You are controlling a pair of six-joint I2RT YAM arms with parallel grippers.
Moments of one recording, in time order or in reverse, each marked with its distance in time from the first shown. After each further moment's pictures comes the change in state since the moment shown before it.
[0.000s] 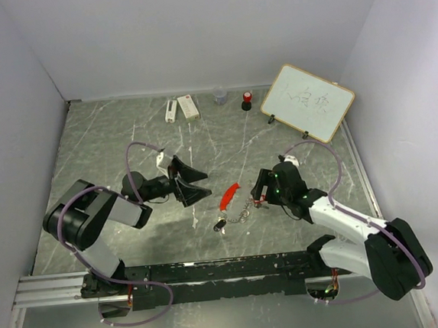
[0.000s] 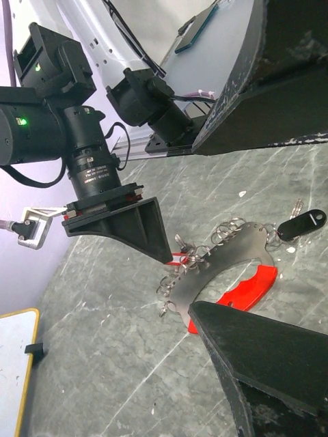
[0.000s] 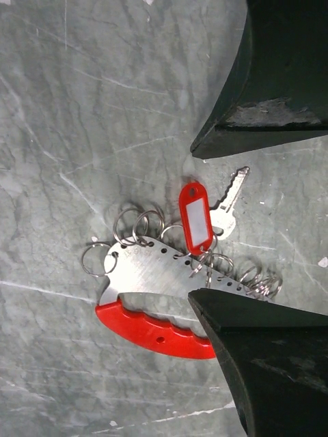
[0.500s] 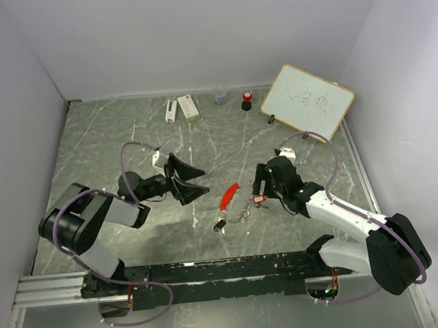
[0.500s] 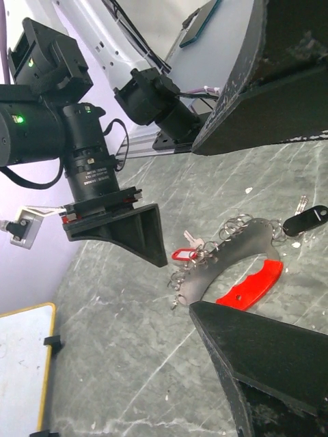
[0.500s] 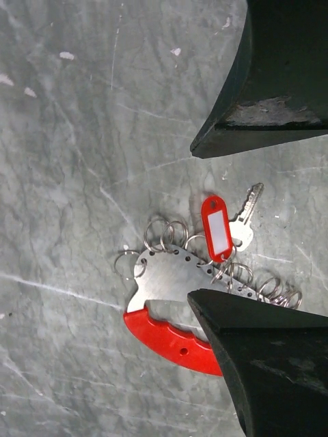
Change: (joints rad) left arm 0.022 -0.053 -0.004 0.000 0.006 0.001; right arm 0.080 0.032 0.104 -0.070 0.163 -0.094
